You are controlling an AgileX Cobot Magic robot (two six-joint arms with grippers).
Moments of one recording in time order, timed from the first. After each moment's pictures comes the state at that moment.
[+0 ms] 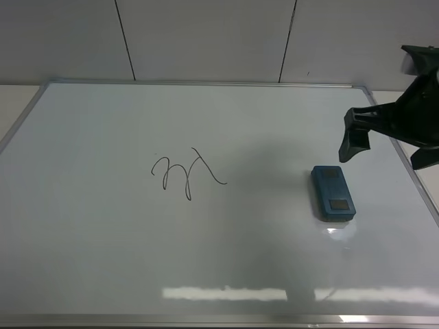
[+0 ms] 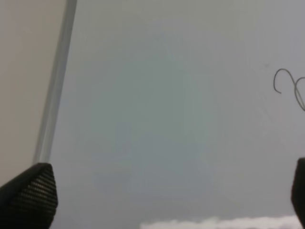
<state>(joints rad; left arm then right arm) 0.05 0.00 -0.50 -0.07 1.06 0.09 0.32 1.32 -0.87 -0.04 0.94 0.39</state>
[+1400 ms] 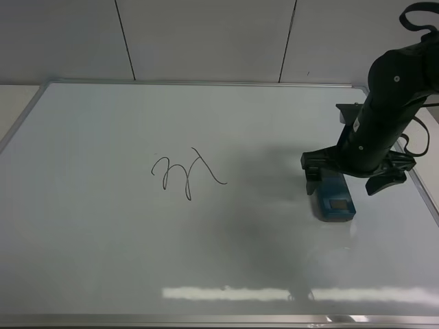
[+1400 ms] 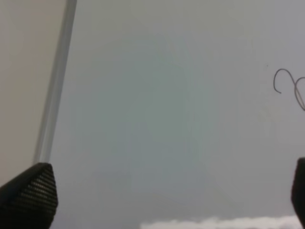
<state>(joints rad) 0.05 0.00 -0.50 -0.07 1.06 0.09 0.36 1.71 -0.87 -0.07 0.75 0.41</state>
